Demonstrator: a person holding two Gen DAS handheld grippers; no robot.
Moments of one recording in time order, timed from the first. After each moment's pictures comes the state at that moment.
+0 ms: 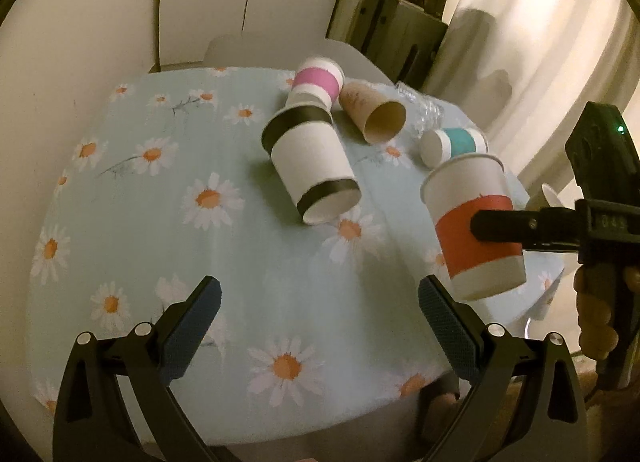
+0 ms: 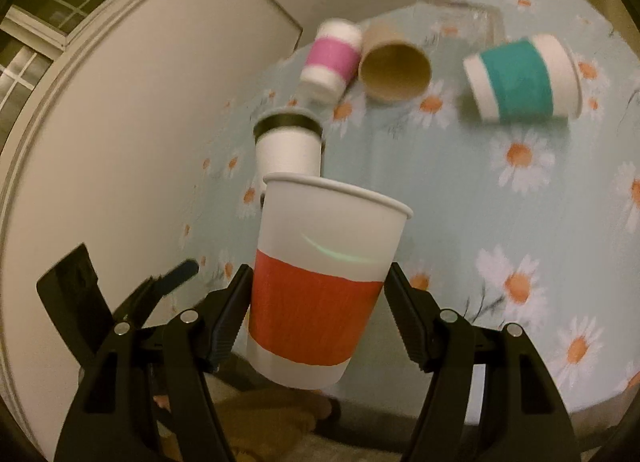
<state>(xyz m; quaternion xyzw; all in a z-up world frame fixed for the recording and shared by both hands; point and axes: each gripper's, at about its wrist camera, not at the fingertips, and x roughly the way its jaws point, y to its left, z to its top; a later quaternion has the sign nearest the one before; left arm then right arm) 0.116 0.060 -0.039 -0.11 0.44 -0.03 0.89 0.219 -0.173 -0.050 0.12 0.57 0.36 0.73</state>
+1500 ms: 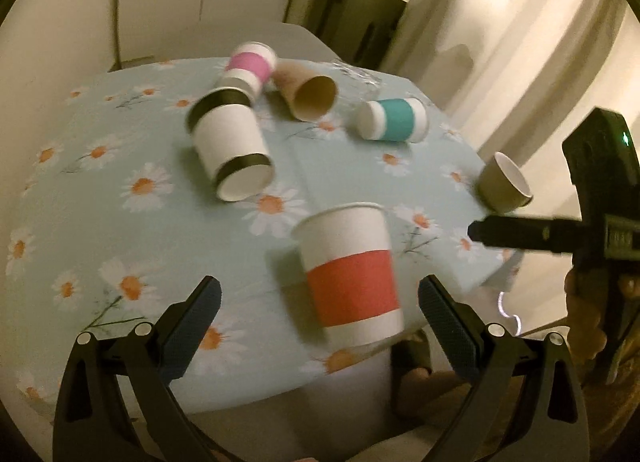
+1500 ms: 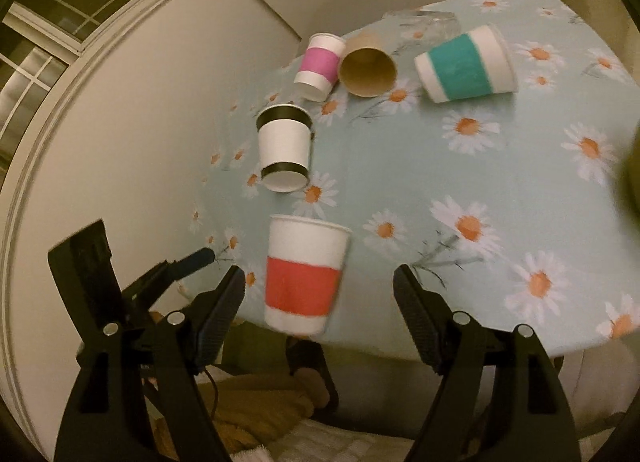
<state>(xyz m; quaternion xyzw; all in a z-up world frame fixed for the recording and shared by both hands) 0.112 0.008 -0.030 -0.11 0.46 -0.11 0.87 0.193 -0.226 -0.037 0.13 0.55 0.36 0.75</state>
